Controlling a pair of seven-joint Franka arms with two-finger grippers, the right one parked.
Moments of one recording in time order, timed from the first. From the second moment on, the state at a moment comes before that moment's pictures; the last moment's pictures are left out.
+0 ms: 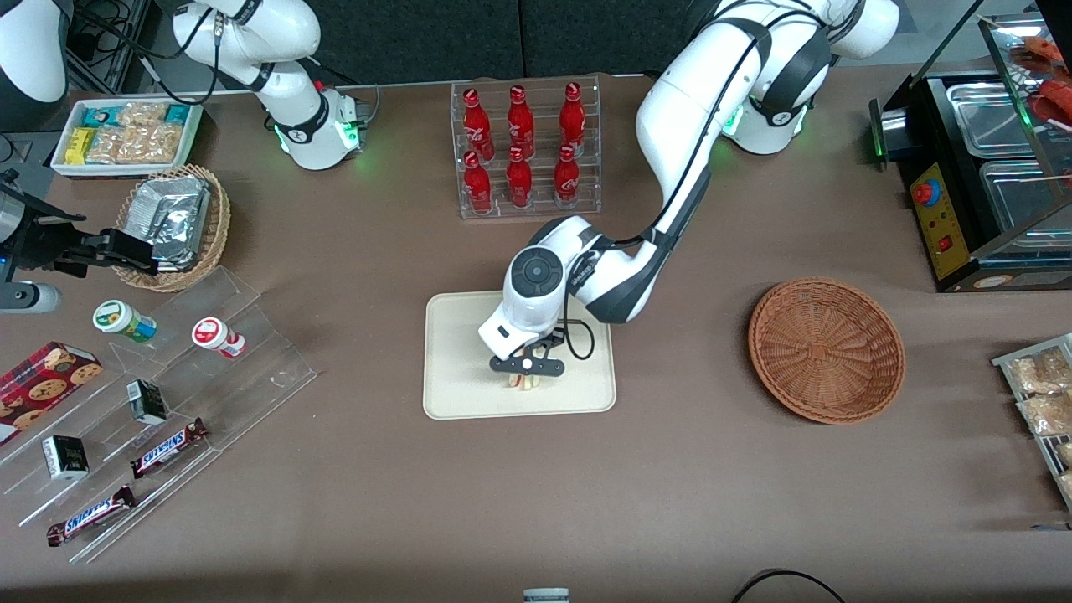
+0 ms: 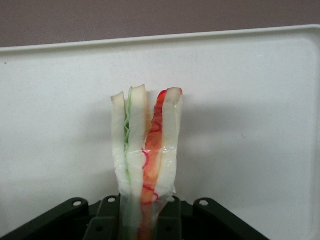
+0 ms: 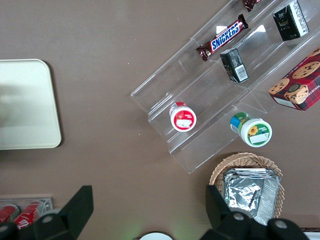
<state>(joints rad) -0.71 0.93 -0.09 -1.20 -0.02 2.19 -0.71</state>
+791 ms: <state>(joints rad) -0.70 0.91 -0.08 -1.13 -0.02 2.07 -0.73</state>
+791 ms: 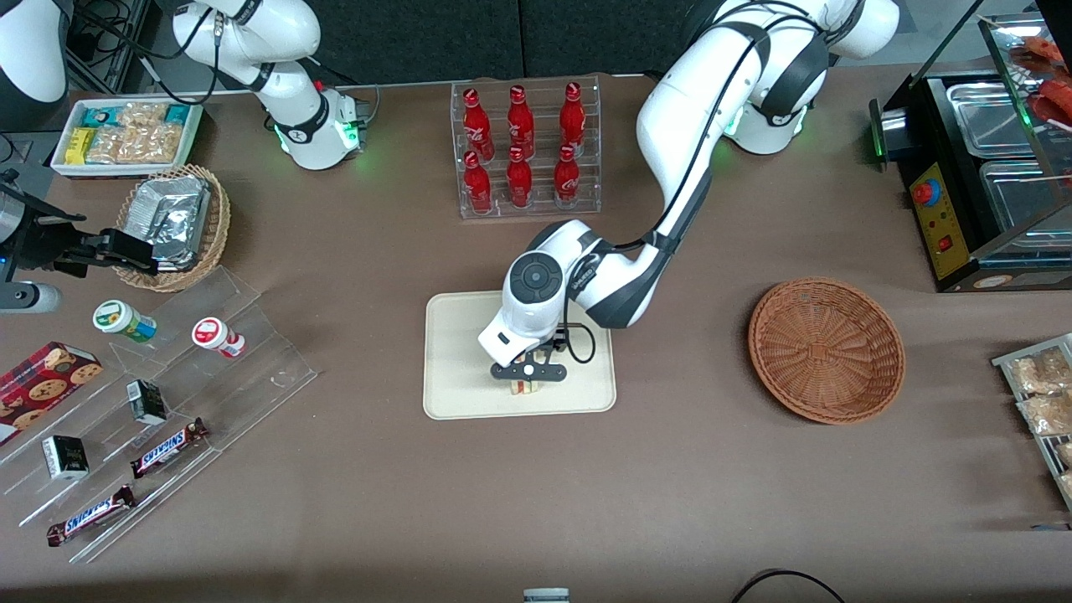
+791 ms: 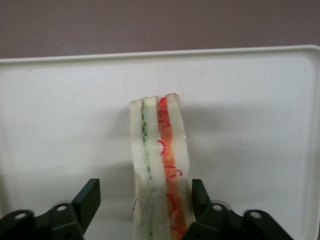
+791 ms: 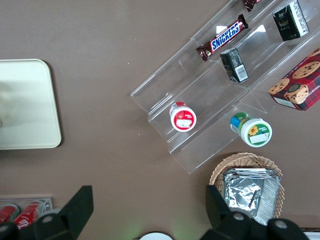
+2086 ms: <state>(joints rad) -0.17 0.15 -0.07 -1.89 -0.02 2.02 -0.19</state>
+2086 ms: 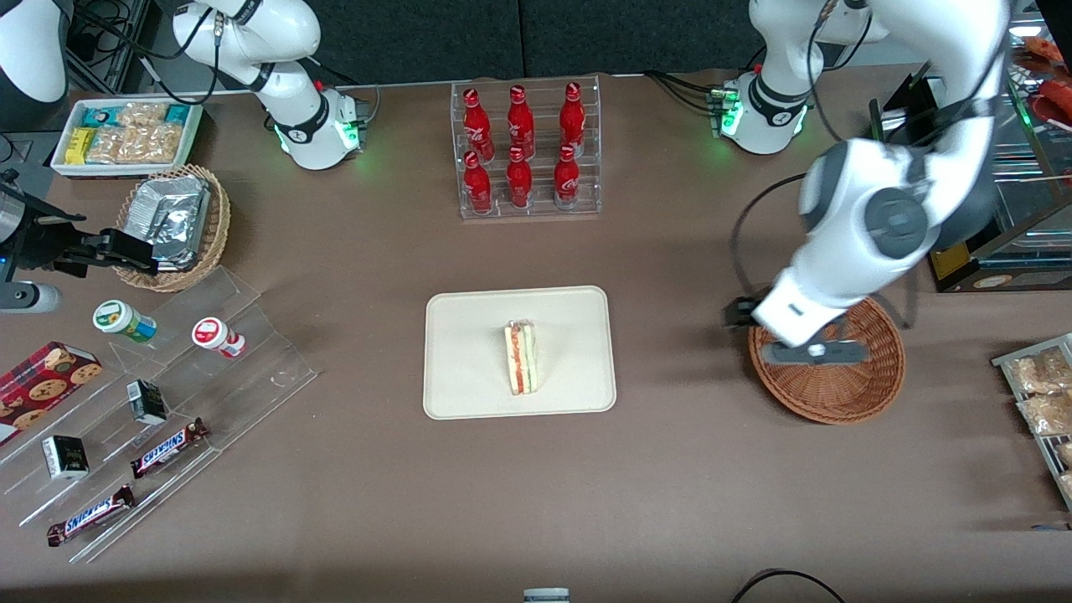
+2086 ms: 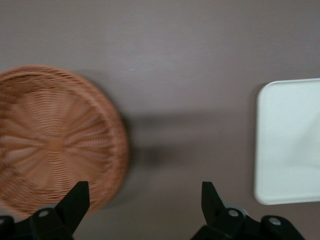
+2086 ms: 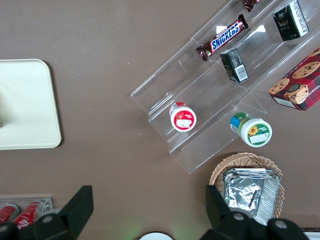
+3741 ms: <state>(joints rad) 0.05 -0.11 -0.05 -1.73 -0.02 1.60 0.03</state>
